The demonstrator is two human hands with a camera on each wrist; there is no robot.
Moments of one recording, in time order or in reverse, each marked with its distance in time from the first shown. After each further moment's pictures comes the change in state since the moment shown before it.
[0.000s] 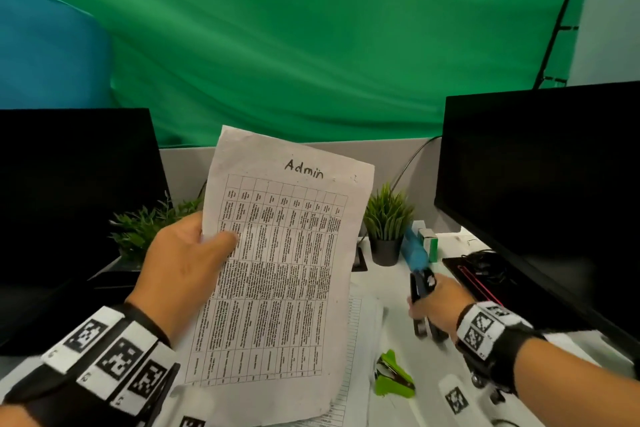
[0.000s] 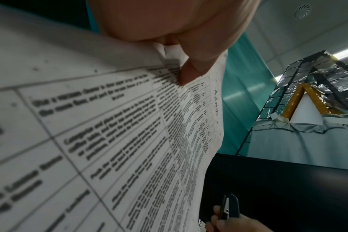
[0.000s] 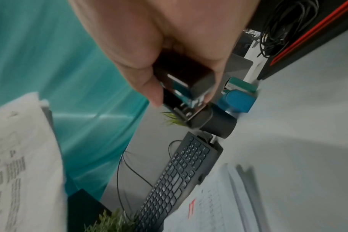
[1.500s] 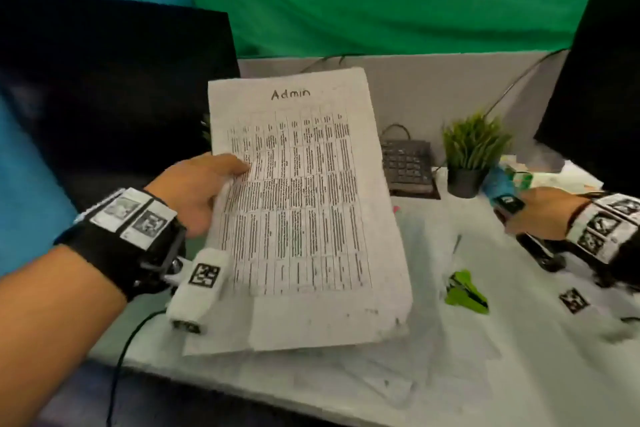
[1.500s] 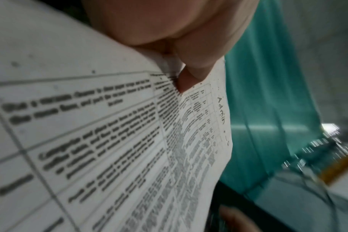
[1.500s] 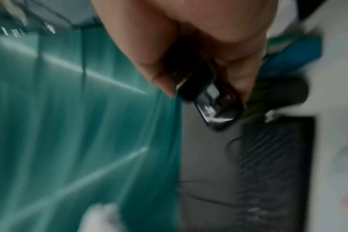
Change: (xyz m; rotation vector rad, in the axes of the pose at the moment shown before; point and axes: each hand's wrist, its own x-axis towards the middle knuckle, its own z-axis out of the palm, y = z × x) left_hand 0.004 -0.044 -0.075 -0.055 -0.003 -0.426; right_hand -0.003 -0.047 -0.034 -0.899 -0.011 -0.170
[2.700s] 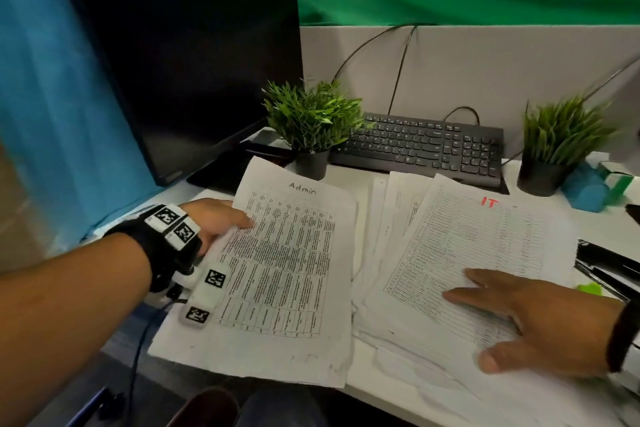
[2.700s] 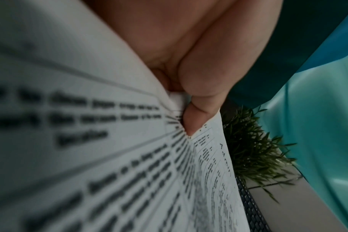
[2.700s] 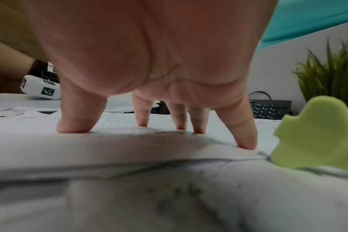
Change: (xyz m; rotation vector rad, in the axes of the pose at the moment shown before) left_hand 0.053 -0.125 -0.095 0.274 -0.134 -0.522; right_hand -0.114 -0.079 0.061 -0.152 -0.507 -0.726
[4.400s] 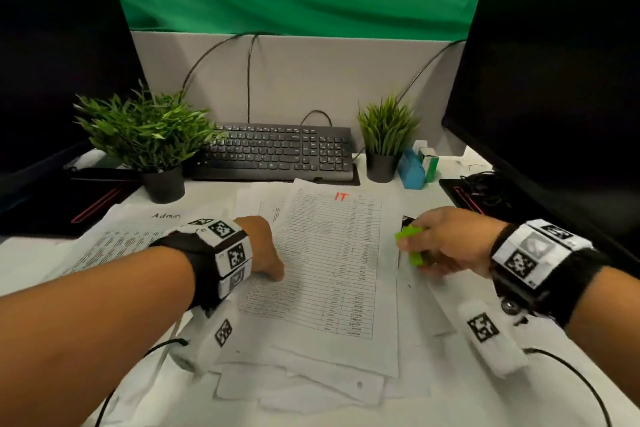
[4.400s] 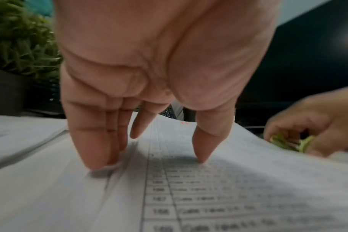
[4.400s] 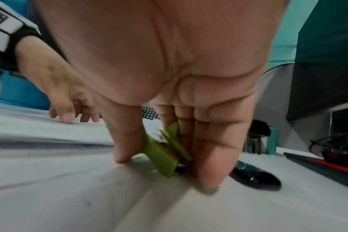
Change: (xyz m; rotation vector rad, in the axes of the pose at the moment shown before) left_hand -0.047 0.114 0.246 1.245 0.005 0.425; right_hand -0.041 0.099 -0.019 1.037 0.355 0.426
